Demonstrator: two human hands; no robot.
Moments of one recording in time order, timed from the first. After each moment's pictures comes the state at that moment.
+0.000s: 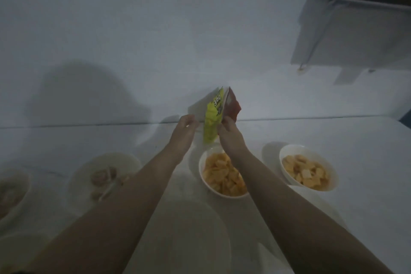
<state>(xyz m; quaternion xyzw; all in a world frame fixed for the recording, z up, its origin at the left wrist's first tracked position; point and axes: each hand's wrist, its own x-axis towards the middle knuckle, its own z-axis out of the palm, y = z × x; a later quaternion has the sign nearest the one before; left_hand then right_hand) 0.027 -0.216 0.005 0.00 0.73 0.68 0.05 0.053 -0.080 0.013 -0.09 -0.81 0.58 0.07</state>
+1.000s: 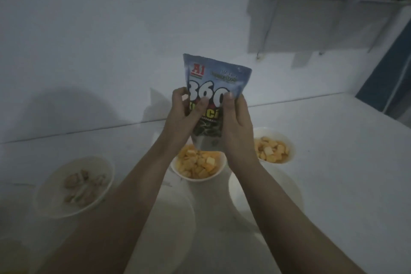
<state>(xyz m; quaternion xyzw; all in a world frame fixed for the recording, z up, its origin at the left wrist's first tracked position) 0.135 -0.153 0.100 0.20 0.66 0.73 0.01 0.192 -0.051 0.107 0.00 -0.66 0.69 0.28</state>
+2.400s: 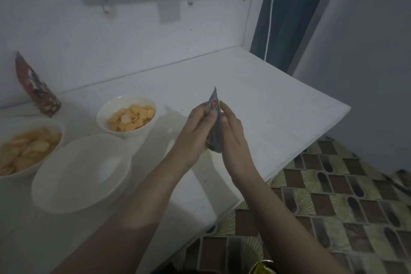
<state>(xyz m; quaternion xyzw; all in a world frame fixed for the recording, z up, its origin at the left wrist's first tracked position) 0.307 0.184 0.026 0.29 0.66 0.66 0.21 0.370 0.271 0.001 -0.17 -0.75 0.59 0.27</state>
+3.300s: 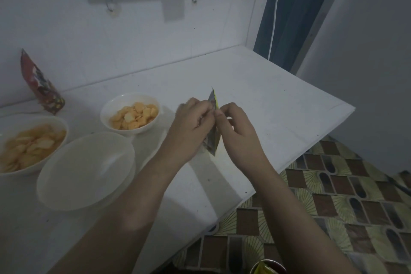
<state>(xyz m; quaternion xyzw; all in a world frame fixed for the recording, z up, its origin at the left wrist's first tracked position) 0.293 0.168 0.038 0.39 0.77 0.50 0.02 0.374 0.270 0.036 -0.13 -0.80 0.52 0.26</state>
